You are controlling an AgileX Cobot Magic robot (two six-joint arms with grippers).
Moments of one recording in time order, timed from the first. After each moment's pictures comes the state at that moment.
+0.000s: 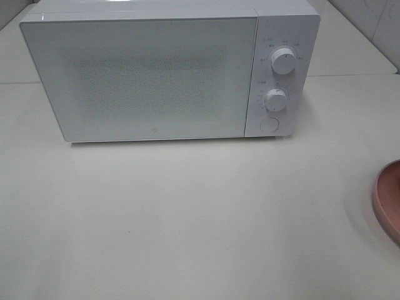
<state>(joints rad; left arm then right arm) 0.02 -0.01 -0.52 -0.14 1.08 0.03 0.00 0.78 -0.50 -0.12 0.06 0.05</state>
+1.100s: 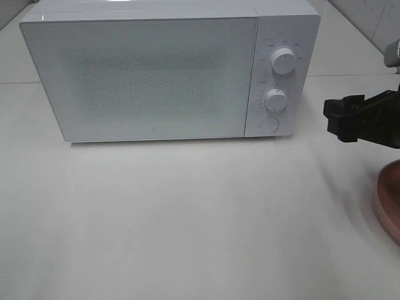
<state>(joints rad) 0.02 -0.01 -0.52 -0.14 1.08 0.03 0.27 1.28 -0.36 0.17 -0.51 -0.13</state>
